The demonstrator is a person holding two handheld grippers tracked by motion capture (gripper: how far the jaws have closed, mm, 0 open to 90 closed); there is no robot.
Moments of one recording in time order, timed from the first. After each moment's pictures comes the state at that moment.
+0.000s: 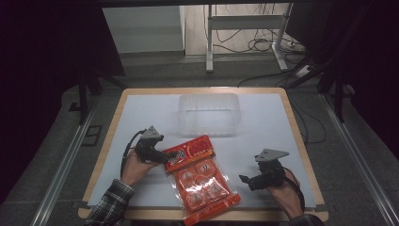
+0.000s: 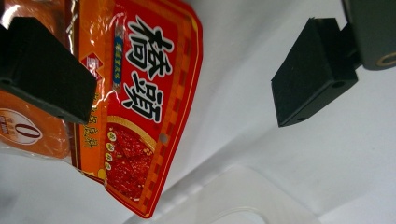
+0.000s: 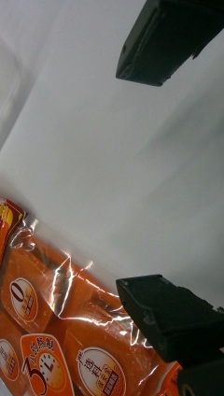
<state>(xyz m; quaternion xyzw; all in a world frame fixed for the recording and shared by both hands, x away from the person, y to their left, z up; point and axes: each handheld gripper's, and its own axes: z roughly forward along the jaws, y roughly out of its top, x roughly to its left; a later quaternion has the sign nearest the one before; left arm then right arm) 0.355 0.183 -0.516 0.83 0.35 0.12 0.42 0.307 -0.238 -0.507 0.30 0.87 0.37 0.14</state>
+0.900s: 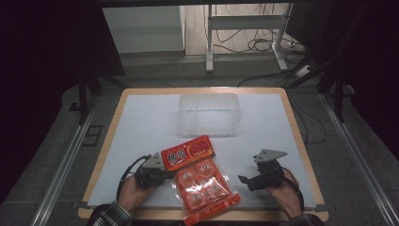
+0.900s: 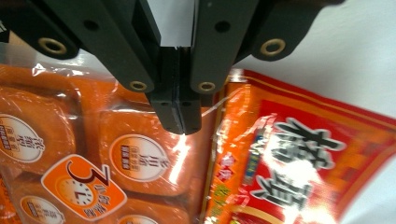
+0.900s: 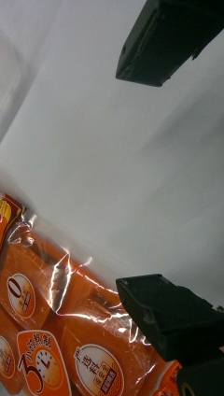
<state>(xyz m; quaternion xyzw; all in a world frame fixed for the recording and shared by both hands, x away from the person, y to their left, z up) 0.276 0.165 -0.533 0.88 0.28 0.07 0.38 0.307 -0.234 -0.507 0.30 0.87 0.37 0.13</state>
